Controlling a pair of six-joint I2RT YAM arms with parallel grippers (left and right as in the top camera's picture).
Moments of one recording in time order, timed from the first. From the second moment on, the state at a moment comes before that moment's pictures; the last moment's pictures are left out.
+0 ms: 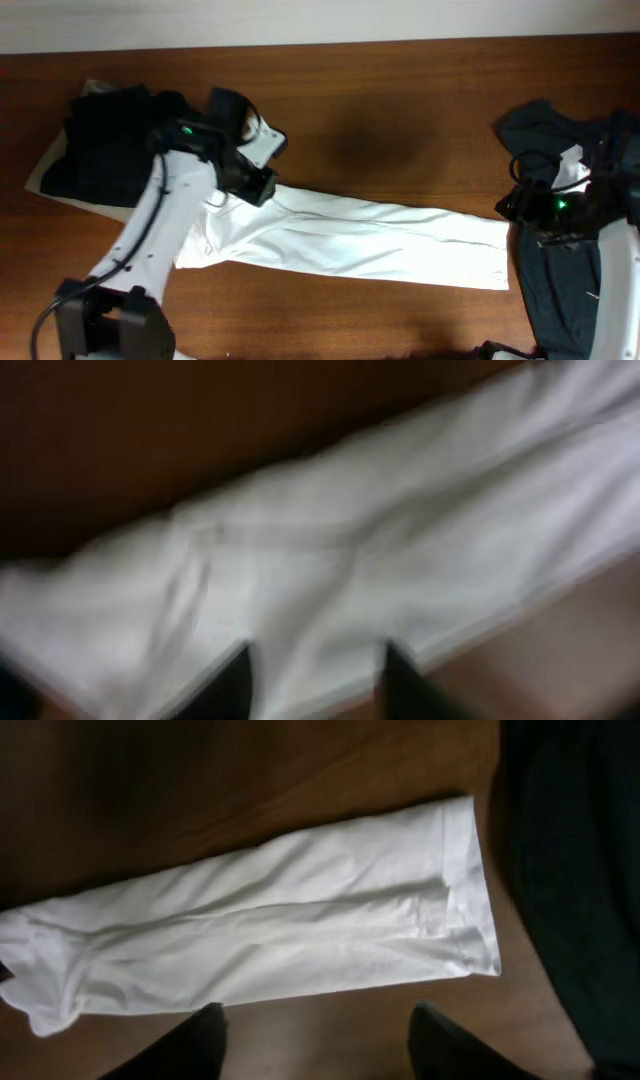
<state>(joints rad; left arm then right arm) -0.27 1.68 1.38 -1.02 0.21 0.29 -0.40 1.30 1.27 -1.33 -0.34 0.13</state>
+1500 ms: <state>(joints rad) -0.21 1.60 1.47 -1.19 0.11 0.27 -0.41 1.71 0.89 -0.93 -0.23 0.14</state>
